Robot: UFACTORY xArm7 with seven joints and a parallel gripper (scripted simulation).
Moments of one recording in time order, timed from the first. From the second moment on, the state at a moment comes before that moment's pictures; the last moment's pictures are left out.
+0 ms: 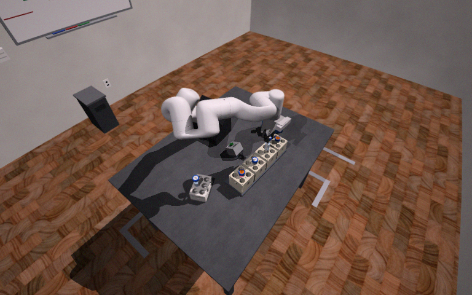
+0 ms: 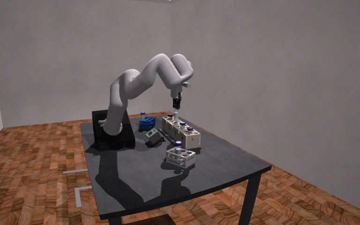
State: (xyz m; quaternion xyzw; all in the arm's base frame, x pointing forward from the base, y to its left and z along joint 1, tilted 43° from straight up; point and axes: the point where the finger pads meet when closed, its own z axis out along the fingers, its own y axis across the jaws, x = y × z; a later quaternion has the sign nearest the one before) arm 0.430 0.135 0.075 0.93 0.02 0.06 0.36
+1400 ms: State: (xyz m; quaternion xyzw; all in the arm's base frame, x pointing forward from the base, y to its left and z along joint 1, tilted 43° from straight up) arm 0.434 0.116 0.054 0.93 0.02 0.06 0.36
